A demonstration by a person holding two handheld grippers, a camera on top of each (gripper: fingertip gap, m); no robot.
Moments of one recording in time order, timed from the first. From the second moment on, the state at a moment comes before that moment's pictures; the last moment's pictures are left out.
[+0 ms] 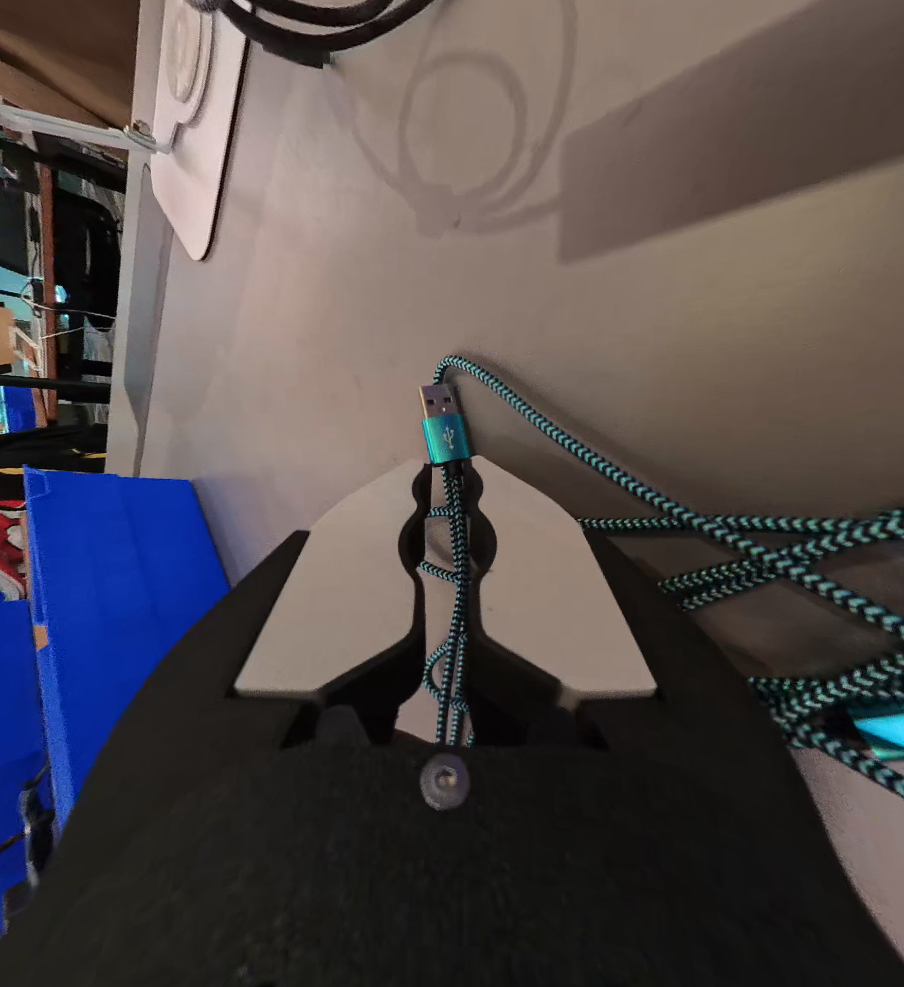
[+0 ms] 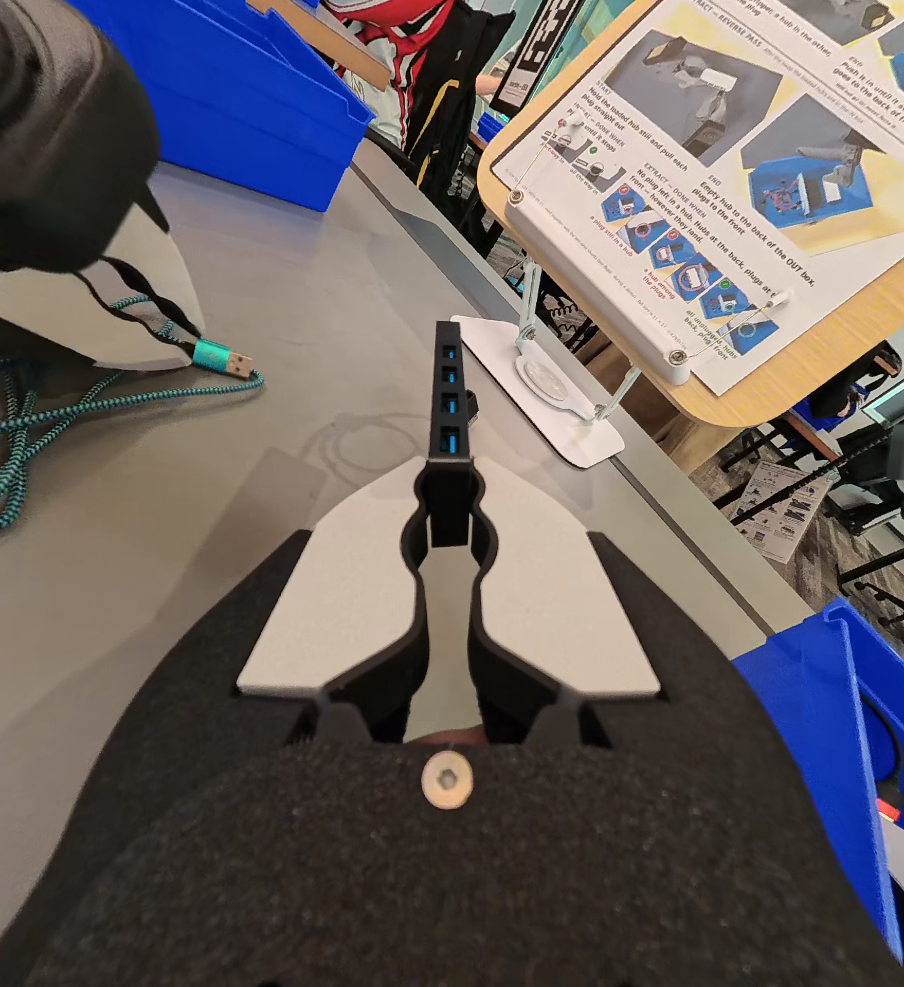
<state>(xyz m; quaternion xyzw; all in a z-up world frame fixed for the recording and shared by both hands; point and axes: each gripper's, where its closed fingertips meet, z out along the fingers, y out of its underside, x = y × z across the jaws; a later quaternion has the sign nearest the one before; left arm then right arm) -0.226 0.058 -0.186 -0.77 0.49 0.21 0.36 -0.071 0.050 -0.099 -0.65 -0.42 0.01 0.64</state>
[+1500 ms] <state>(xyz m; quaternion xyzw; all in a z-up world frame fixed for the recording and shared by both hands) -0.148 0.033 -0.112 -0.84 0.49 -0.20 0.10 -0.085 0.042 -0.108 -0.54 -0.53 -0.21 0.62</state>
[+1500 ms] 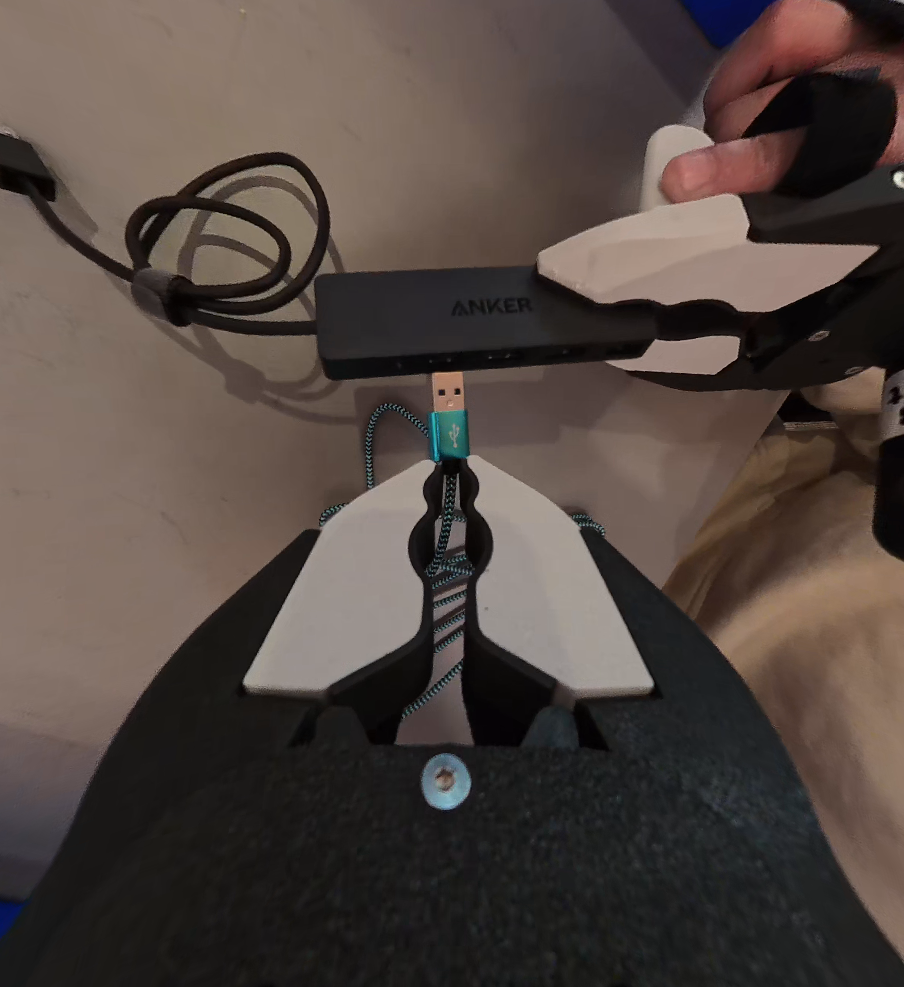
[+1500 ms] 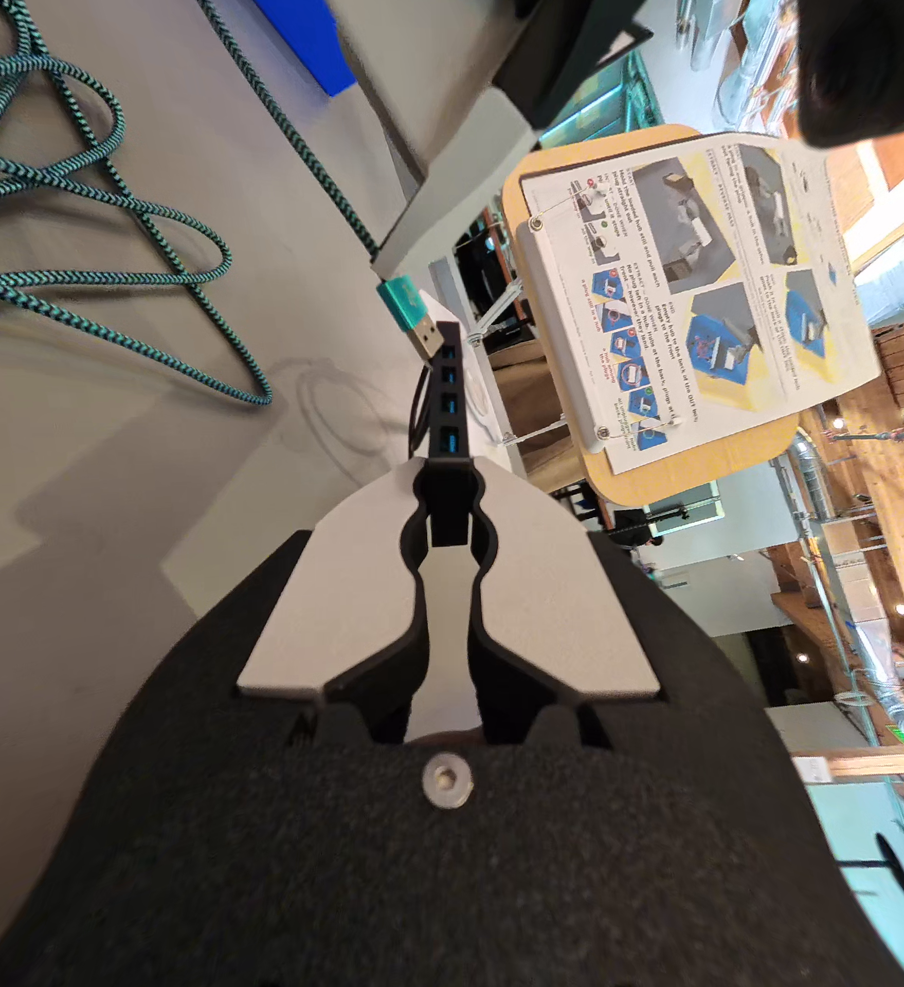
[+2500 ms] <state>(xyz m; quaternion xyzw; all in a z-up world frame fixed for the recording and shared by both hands) -0.158 0.028 -0.115 -0.83 0.46 -0.30 0.01 -0.099 0.034 -0.119 -0.50 -0.57 -0.19 0.62</state>
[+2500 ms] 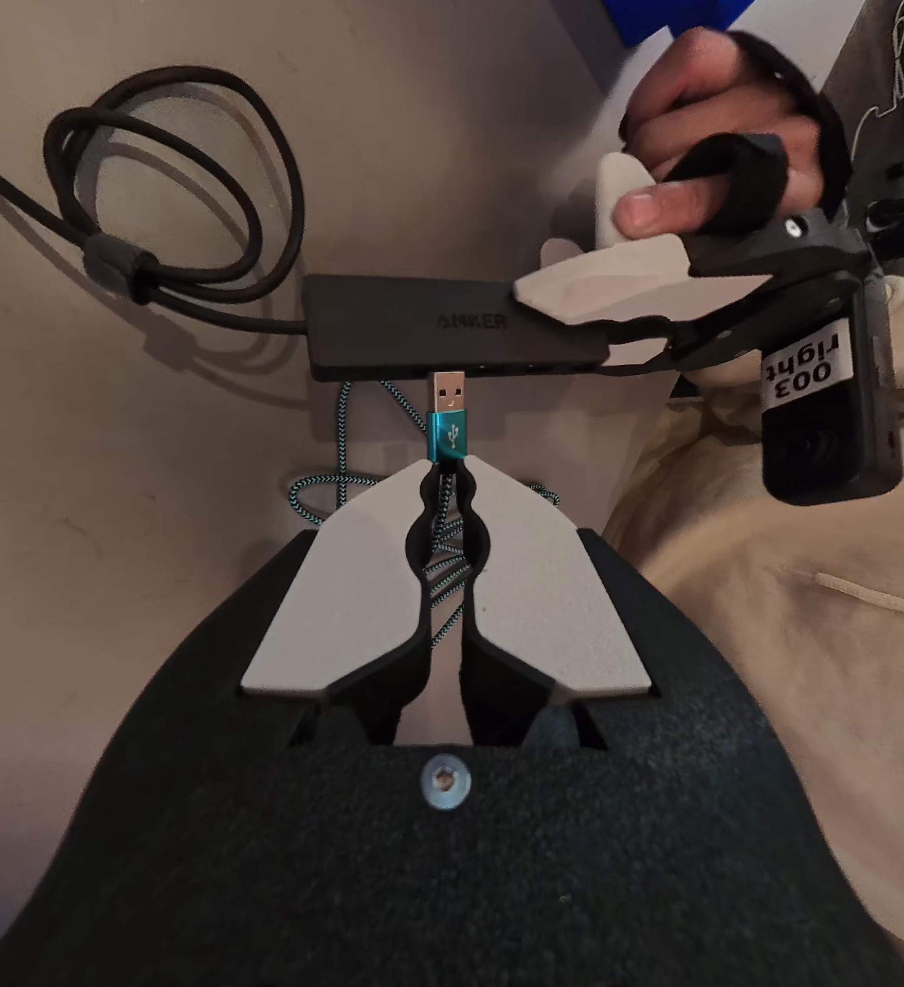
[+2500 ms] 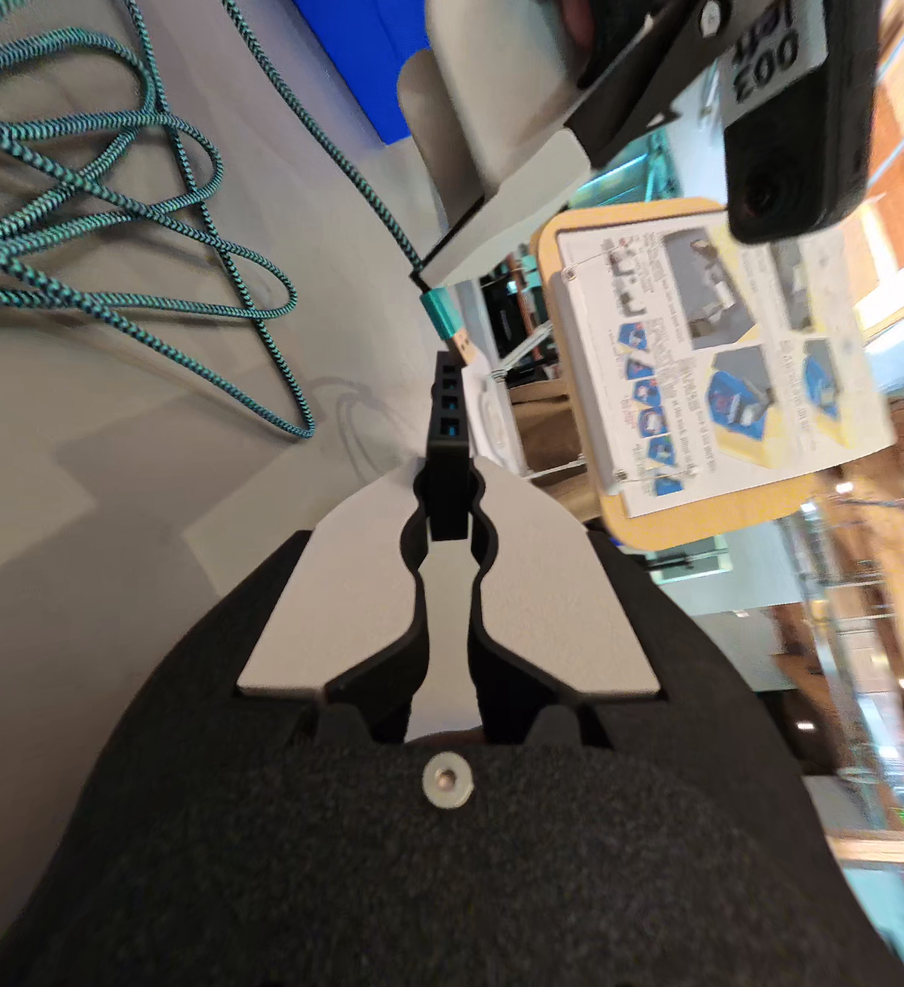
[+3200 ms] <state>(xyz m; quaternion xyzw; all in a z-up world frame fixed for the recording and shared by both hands) -0.162 0.014 -0.115 -0.82 0.45 -0.35 -0.04 -0.102 0.019 -0.113 -0.45 -0.59 -0.18 0.64</state>
